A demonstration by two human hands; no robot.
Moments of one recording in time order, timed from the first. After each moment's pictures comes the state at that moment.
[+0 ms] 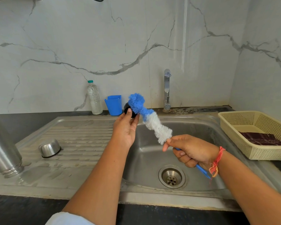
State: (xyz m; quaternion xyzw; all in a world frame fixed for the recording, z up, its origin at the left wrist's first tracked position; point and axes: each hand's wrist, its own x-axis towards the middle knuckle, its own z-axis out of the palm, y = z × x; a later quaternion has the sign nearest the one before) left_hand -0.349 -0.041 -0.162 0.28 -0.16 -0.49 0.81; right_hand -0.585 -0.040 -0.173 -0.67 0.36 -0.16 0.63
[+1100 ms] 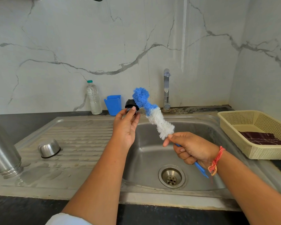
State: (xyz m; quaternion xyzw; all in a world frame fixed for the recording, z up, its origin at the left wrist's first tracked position) left_hand -0.351 -0.040 -0.160 0.31 -0.19 -0.46 0.81; right_hand -0.584 -0.041 -0.173 -0.65 0.36 -0.21 0.63
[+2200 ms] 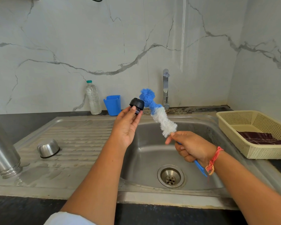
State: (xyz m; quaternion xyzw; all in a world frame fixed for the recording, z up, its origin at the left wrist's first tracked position) left_hand -0.351 -0.037 -0.156 0.30 -0.22 -0.49 0.79; right_hand -0.583 -0.044 -0.177 -0.64 0.40 -0.26 0.60
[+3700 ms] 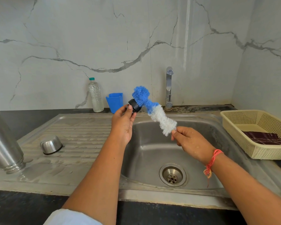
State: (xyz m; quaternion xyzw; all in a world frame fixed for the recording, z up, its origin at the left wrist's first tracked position) left_hand -0.340 -0.039 -0.157 0.38 -0.24 -0.41 0.80; right_hand -0.576 -0.046 -0.182 -0.79 0.42 -0.32 0.33
